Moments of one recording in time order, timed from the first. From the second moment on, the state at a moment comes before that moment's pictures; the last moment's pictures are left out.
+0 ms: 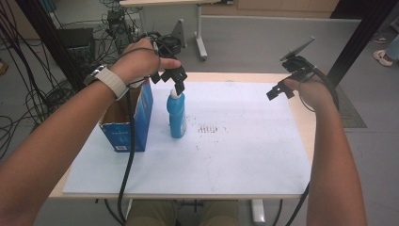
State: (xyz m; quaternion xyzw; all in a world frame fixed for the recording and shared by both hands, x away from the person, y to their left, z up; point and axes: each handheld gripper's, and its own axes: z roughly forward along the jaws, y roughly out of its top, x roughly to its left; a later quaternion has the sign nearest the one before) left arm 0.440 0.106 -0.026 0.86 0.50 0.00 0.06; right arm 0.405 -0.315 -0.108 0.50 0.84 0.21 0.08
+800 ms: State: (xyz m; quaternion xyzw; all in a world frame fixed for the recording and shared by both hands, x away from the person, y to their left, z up) left arm 0.472 0.096 -0.053 0.78 0.63 -0.01 0.05; right arm 0.403 -0.322 -0.113 0.50 0.84 0.21 0.08
